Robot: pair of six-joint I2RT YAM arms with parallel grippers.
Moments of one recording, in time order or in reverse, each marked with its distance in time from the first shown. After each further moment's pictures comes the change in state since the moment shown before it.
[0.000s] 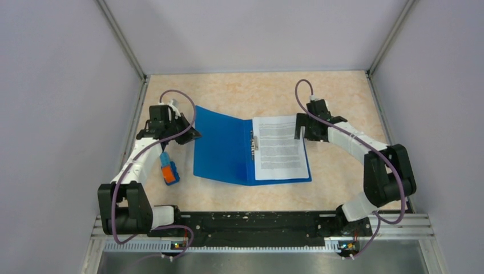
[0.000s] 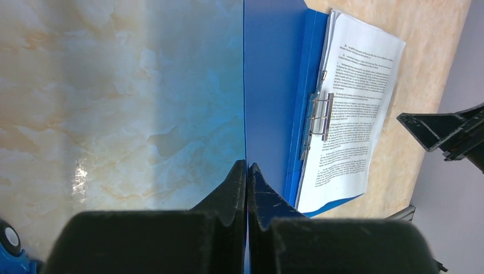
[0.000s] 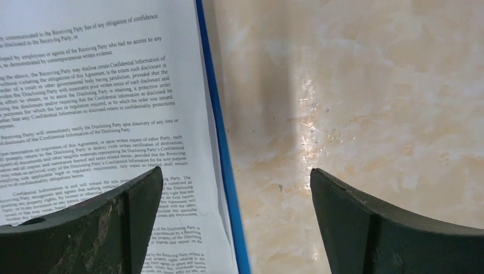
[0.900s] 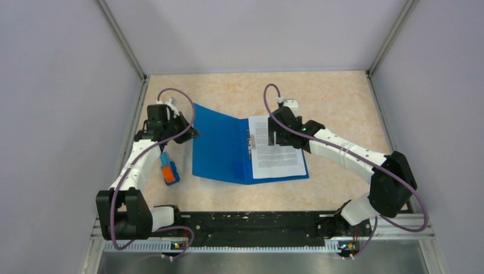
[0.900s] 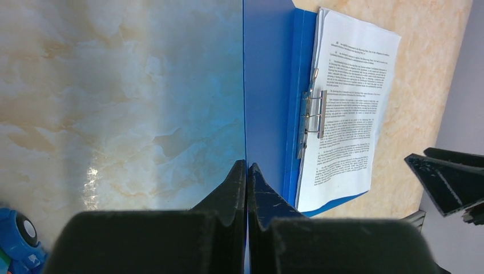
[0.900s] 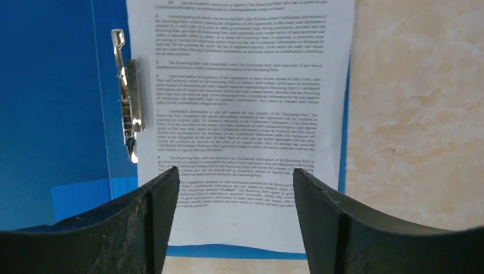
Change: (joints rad) left arm 0.000 -0.038 0.021 -0.029 -0.026 0.023; right arm 0.393 -0.116 0.127 -0.143 0.195 0.200
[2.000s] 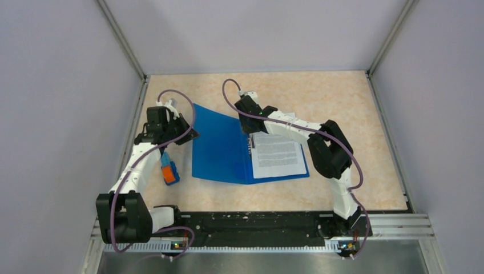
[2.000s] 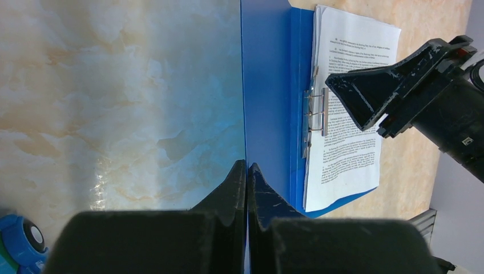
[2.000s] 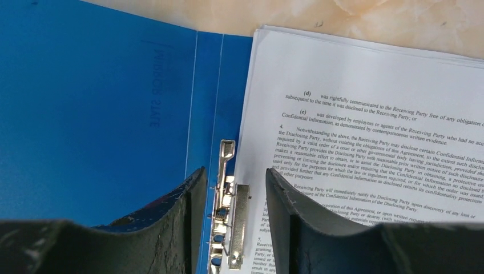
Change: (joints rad) left arm 0.000 -0.033 -0.039 0.037 0.006 0.029; right arm 0.089 0.620 0.515 0.097 -0.068 -0.096
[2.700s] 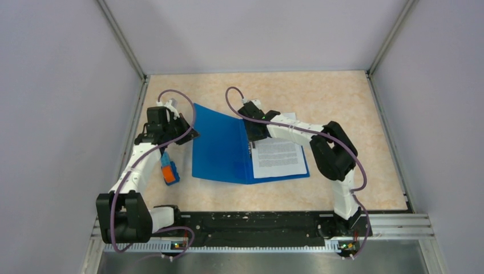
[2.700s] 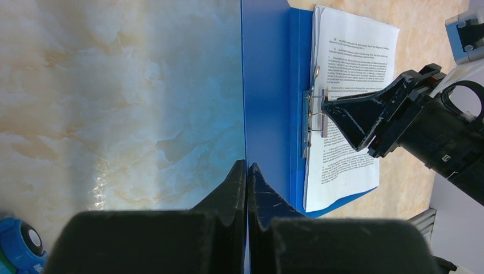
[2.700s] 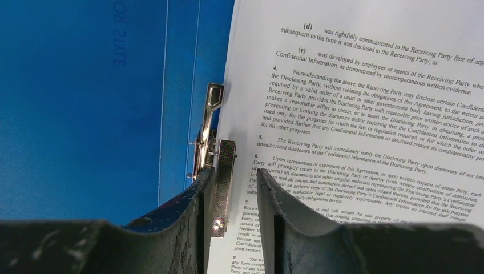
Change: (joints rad) left arm 0.000 0.000 -0.006 0.014 0.006 0.000; right arm -0.002 -0.035 -0.095 -0.053 -0.038 0.011
